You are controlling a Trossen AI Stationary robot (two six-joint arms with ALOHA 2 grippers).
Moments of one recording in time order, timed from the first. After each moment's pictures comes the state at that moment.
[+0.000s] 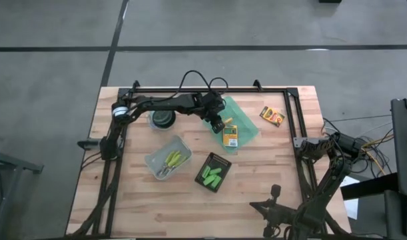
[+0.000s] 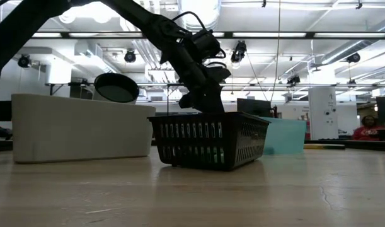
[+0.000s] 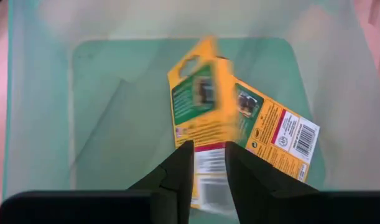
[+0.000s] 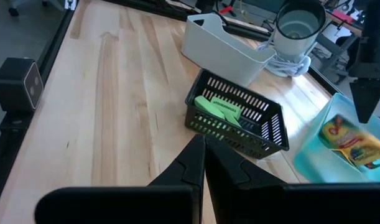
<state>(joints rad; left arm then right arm) 0.33 2.04 1.60 -0.43 0.10 -0.21 1.12 1.79 1.12 -0.64 1.18 0.99</state>
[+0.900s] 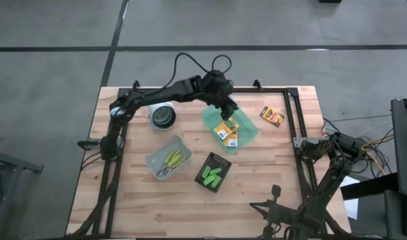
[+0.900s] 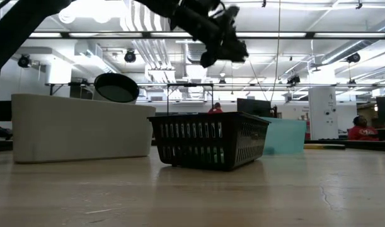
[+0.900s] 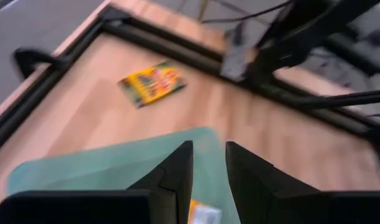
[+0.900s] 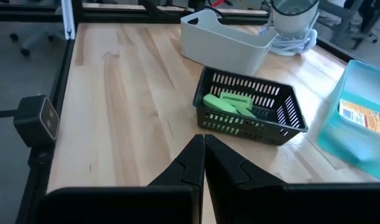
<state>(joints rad) 0.33 2.01 1.93 -0.47 0.26 -0.19 1.12 1.79 1.12 -0.62 1.18 1.20</state>
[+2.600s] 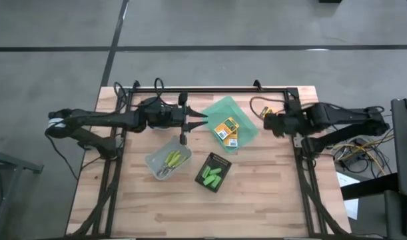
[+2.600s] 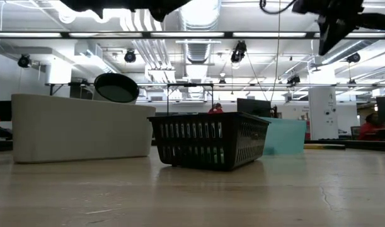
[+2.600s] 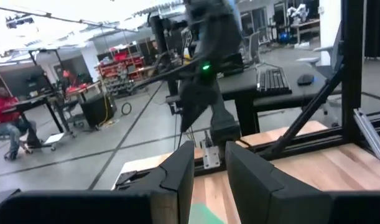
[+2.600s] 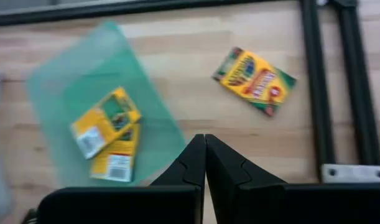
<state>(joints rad) 0.15 1.27 0.90 0.47 0.14 0.24 0.08 1.06 1.16 -1.46 0.59 1.61</state>
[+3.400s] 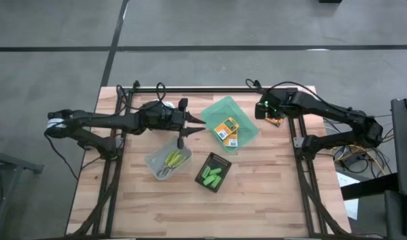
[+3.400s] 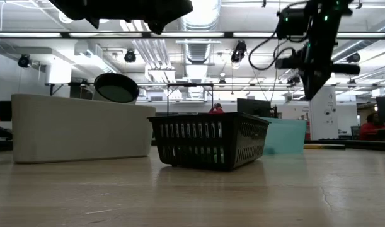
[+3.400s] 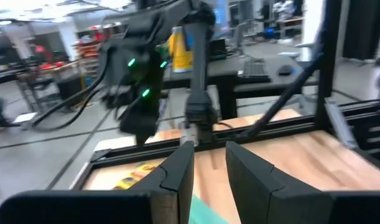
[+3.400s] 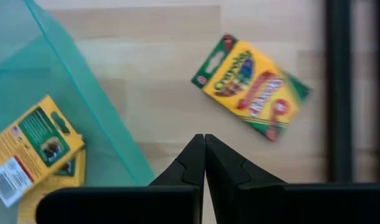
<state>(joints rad) 0.15 1.26 0.81 0.48 0.20 0.16 -0.52 1.16 0.93 -1.06 0.29 1.03</state>
